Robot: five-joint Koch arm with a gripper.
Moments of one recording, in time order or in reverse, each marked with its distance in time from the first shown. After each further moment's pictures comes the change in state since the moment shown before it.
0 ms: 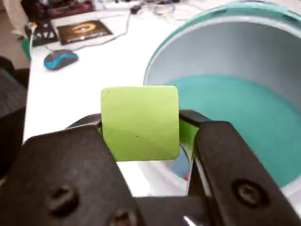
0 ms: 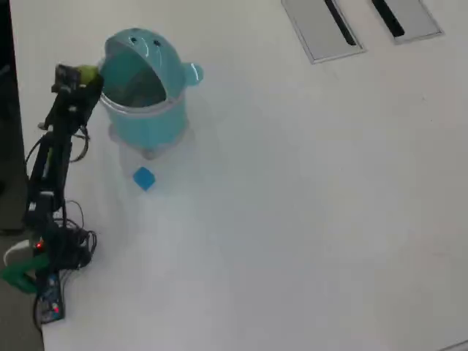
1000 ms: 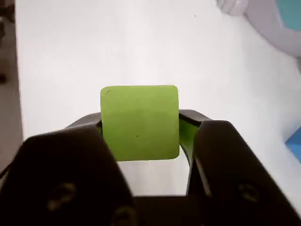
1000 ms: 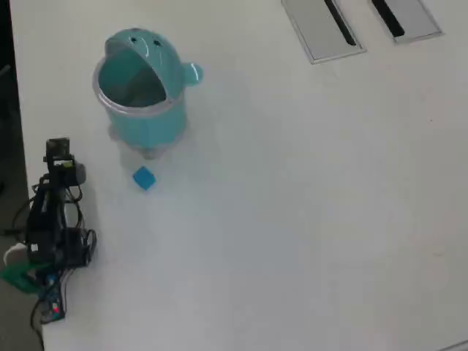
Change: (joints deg) arm -17.6 22.3 59.5 1.1 -2.8
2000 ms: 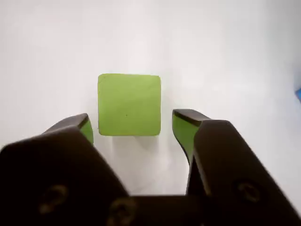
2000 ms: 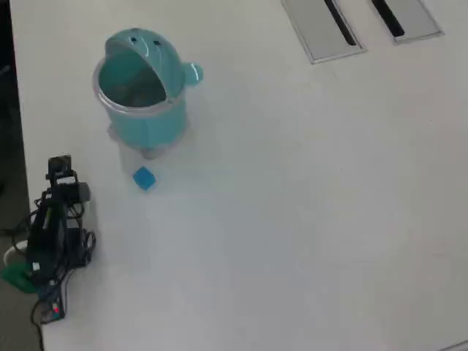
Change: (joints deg) arm 1.0 9.6 11.6 7.9 -5.6
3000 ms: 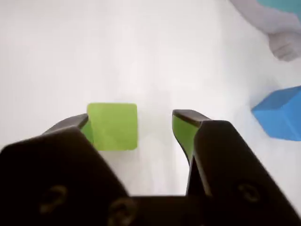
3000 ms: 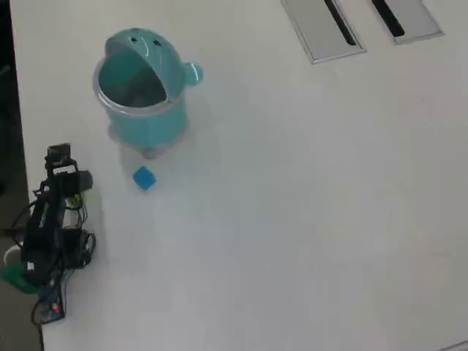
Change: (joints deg) arm 5.2 1.0 -9.3 6.9 -5.3
